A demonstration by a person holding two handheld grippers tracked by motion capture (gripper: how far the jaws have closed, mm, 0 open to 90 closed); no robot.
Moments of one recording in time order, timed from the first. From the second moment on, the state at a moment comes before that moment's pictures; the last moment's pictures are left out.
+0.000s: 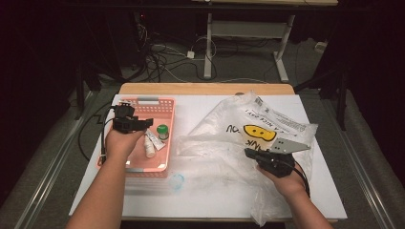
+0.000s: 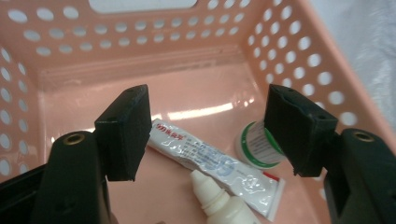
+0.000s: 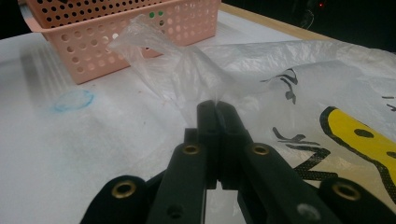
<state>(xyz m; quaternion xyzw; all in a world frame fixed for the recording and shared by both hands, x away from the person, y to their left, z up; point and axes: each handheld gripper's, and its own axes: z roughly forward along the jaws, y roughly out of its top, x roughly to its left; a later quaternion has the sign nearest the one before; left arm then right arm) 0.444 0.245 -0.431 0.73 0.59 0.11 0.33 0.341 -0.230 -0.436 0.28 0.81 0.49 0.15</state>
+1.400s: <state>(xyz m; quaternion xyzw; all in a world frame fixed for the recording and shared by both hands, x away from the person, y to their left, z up) 0.477 0.228 -0.458 0.76 0.61 0.10 0.20 0.338 -0.228 -0.438 0.27 0.82 0.48 0.15</state>
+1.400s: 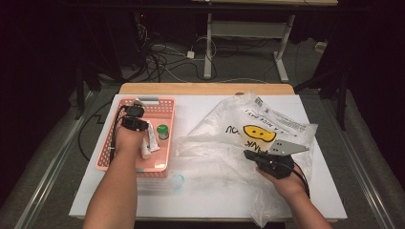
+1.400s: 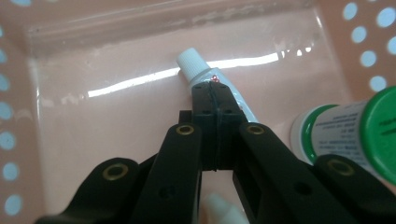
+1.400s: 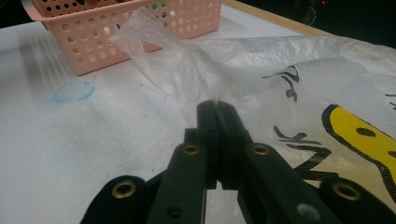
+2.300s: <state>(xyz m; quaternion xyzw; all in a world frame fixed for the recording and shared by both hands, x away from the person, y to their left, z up) 0.475 0.215 -0.463 0.76 0.62 0.05 0.19 0.339 -0.230 -0.441 0.28 0.82 0.47 0.16</state>
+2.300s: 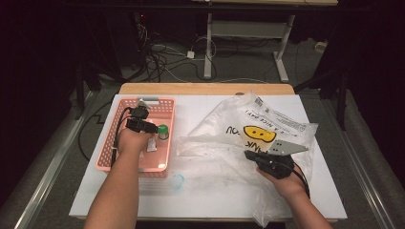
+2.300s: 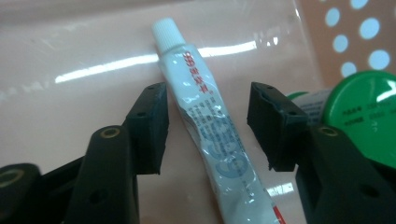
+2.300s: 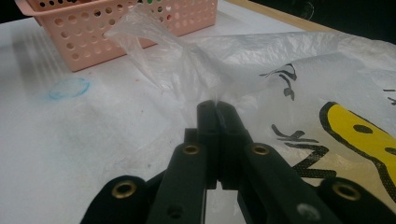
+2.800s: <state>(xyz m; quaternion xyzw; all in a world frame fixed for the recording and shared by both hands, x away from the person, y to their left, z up) 0.476 0.209 -0.468 0.76 0.63 0.05 0.18 0.338 -0.232 -0.439 0.28 0.82 0.48 0.16</state>
